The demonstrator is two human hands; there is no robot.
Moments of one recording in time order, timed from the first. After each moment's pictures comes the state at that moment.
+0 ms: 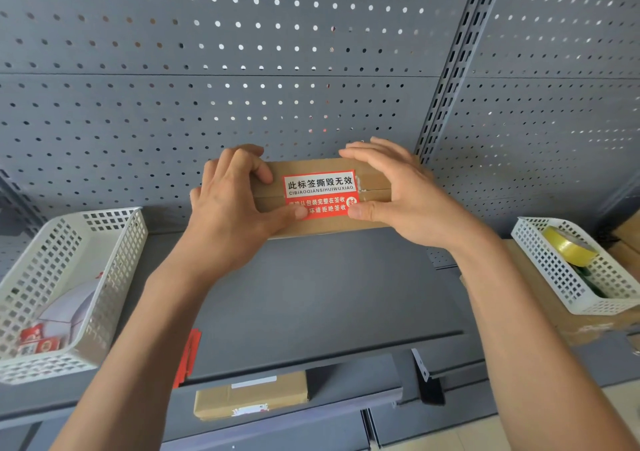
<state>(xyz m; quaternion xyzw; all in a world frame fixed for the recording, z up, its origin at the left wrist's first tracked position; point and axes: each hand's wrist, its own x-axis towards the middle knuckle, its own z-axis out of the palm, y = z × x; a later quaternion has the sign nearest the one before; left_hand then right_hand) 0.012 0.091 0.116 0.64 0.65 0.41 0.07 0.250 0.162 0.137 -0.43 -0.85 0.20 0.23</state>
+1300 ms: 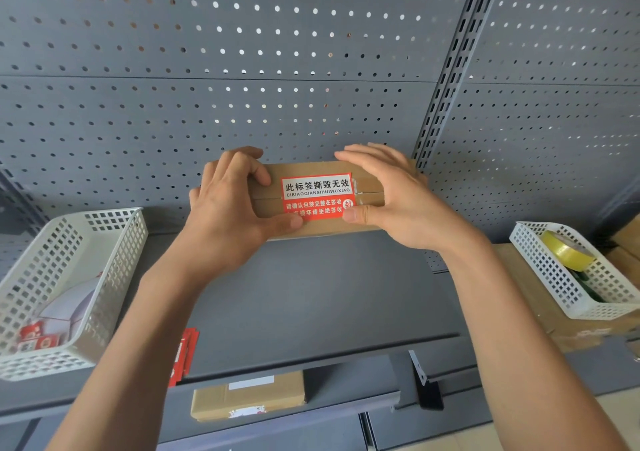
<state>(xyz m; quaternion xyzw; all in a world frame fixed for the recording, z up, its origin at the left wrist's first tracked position) 0.009 0.089 0.115 0.66 0.64 0.39 0.07 0.248 0.158 0.137 -0.43 -0.85 0.19 0.22</state>
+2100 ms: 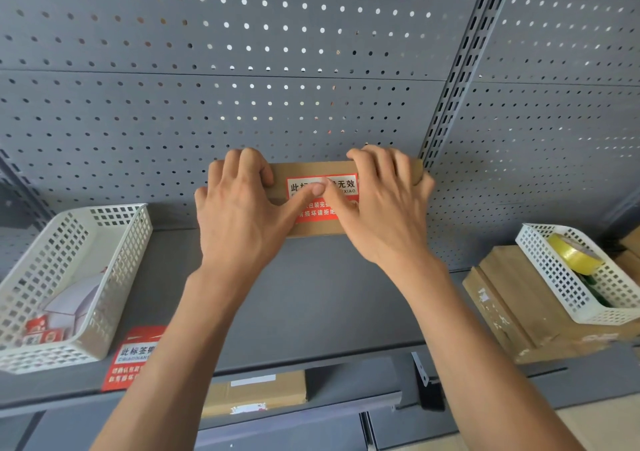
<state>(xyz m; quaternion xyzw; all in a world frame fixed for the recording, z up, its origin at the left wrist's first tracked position) 0.038 0.095 0.104 0.56 0.69 0.45 -0.07 0.203 0.149 0.106 -0.55 -0.77 -0.11 0.30</state>
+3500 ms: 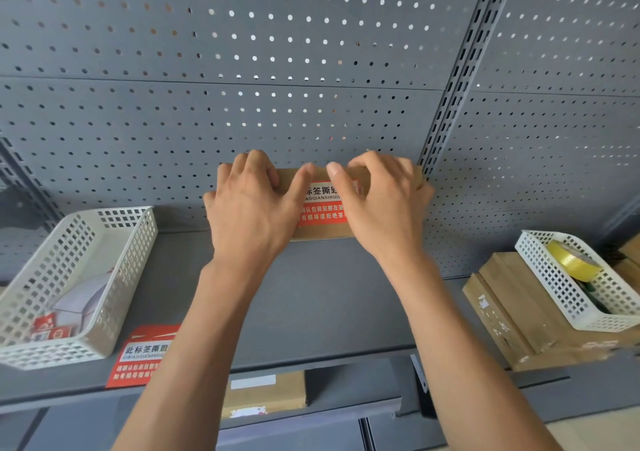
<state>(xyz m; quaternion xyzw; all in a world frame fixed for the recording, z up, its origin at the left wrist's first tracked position) 0.049 0.096 0.121 0.51 0.72 0.46 -0.01 0.195 0.147 0.117 -0.56 -0.72 0.00 0.41</state>
